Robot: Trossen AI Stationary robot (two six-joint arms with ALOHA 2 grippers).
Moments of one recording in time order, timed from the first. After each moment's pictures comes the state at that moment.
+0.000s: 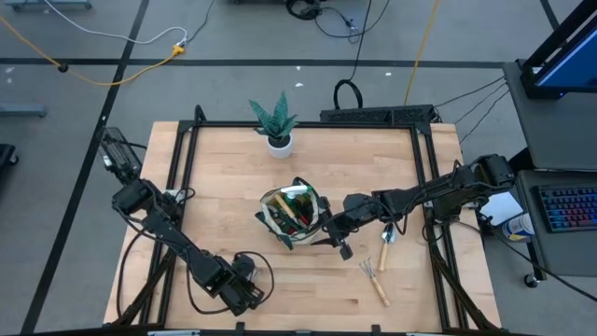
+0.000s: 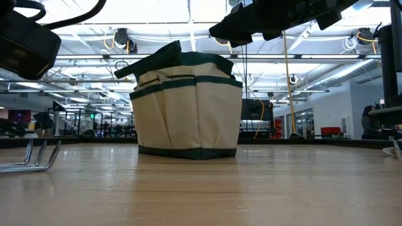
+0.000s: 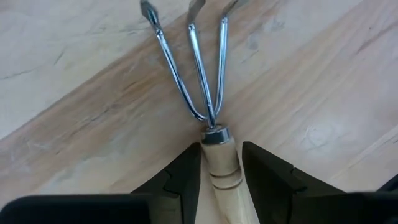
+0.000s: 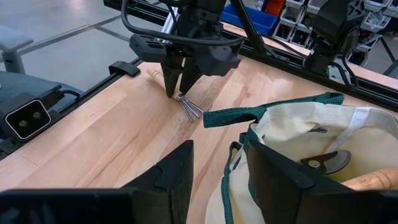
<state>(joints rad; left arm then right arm) -0.74 1.84 1.07 -0.53 -0.10 -1.73 0.19 1.51 0.83 0.31 -0.18 -0.22</state>
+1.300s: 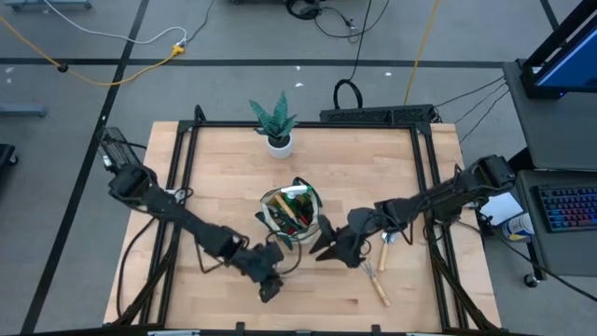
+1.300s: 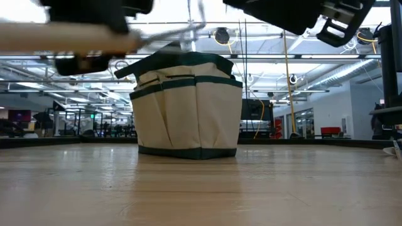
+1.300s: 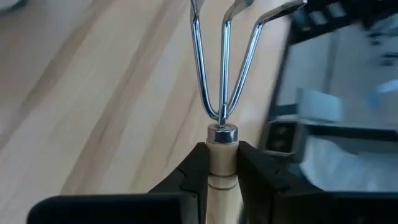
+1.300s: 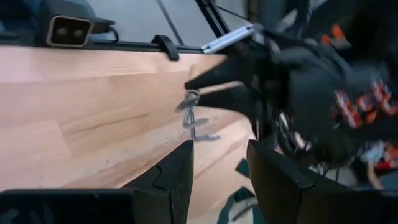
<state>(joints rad) -0.51 1.70 1.07 -0.15 -0.01 -1.05 0.31 1.51 0.83 0.32 -0.18 -0.86</state>
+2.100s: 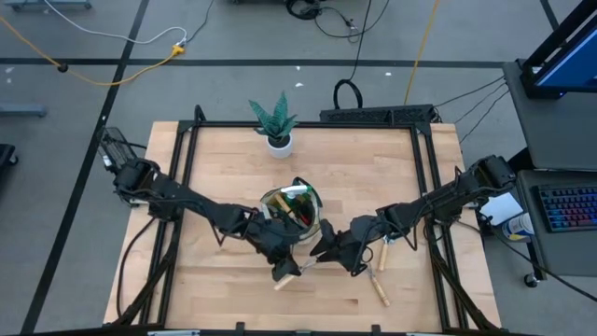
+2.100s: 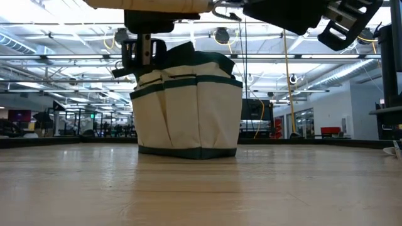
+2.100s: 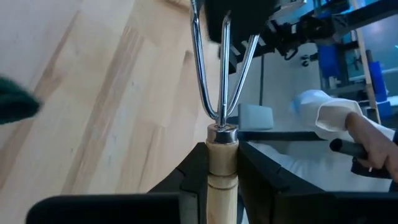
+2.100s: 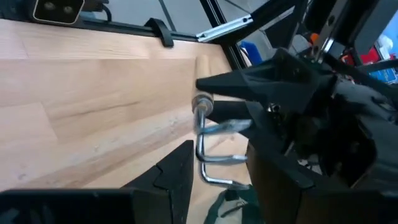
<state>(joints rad) -0.31 1.70 1.07 0.07 0.29 -0.93 0.36 1.51 0.83 0.32 -0.05 -0.93</state>
